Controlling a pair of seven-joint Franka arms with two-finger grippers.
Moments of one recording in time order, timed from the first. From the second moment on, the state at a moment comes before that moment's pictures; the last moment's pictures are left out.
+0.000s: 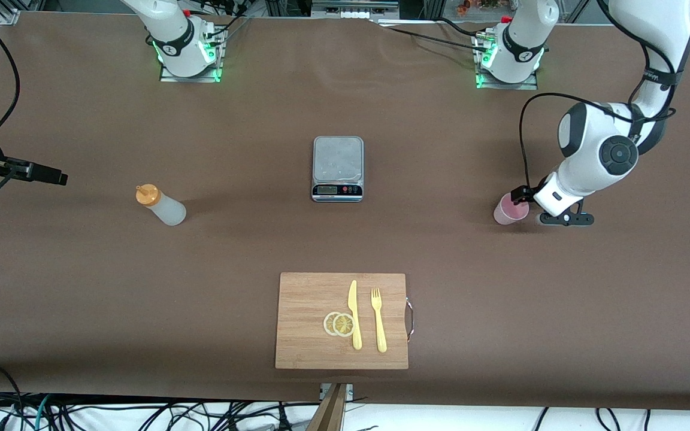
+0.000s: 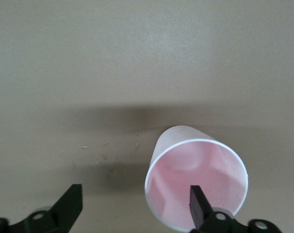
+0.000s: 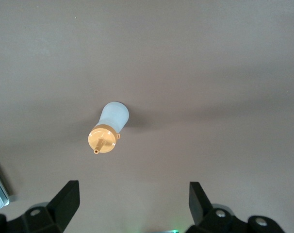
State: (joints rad) left arm -0.01 0.27 -0.04 -2.27 0.00 2.43 -0.04; right arm 0.04 0.25 -0.16 -1.47 0.04 1.51 0.04
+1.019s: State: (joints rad) left arm -0.03 0.24 -0.06 -2.24 -0.02 2.36 -0.09; right arm 0.04 0.27 -0.16 -1.47 0.02 1.48 -0.19
